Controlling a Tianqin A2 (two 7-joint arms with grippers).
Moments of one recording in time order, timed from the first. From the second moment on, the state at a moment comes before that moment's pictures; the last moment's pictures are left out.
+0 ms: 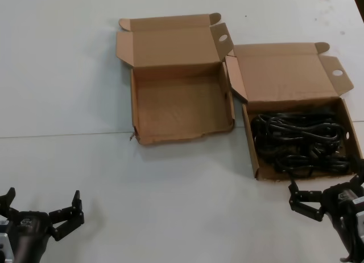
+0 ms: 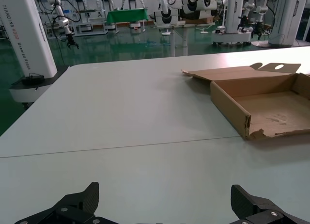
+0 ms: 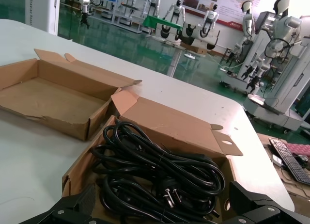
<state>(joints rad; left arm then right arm) 0.00 -0.30 1.60 -1.60 -1.80 0.00 0.00 0.03 0.30 -1.61 1.59 1.79 -0.01 -0.25</state>
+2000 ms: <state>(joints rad) 0.00 -0.30 1.60 -1.60 -1.80 0.00 0.00 0.08 0.56 -1.84 1.67 1.99 0.15 -0.25</state>
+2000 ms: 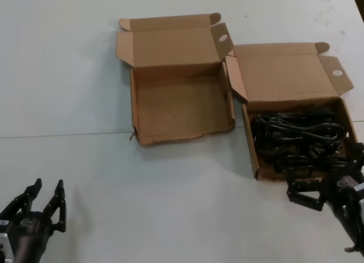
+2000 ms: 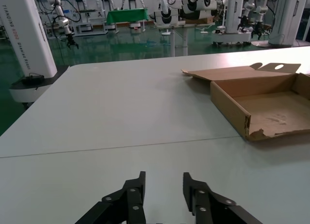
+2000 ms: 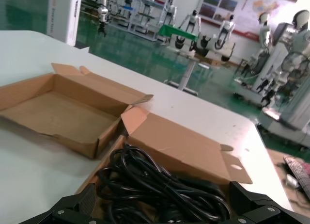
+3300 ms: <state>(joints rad) 0.00 -0.30 1.60 -1.60 -1.80 0.00 0.00 0.84 1.01 -2.75 1.61 2.41 0.25 -0.25</state>
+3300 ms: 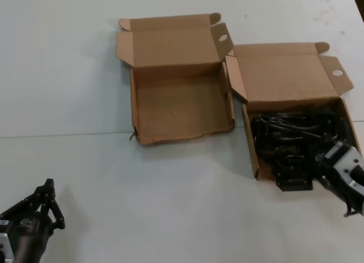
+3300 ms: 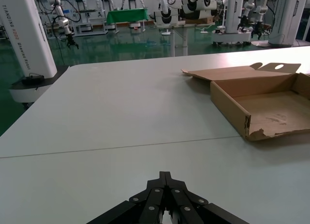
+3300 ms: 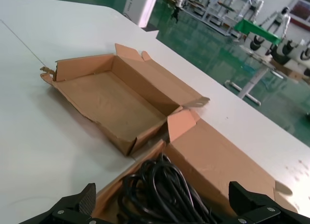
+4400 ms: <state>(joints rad) 0.00 -0.30 1.60 -1.60 -1.80 0.00 0.00 0.91 0.90 -2.75 1.50 2.30 0.18 -0.25</state>
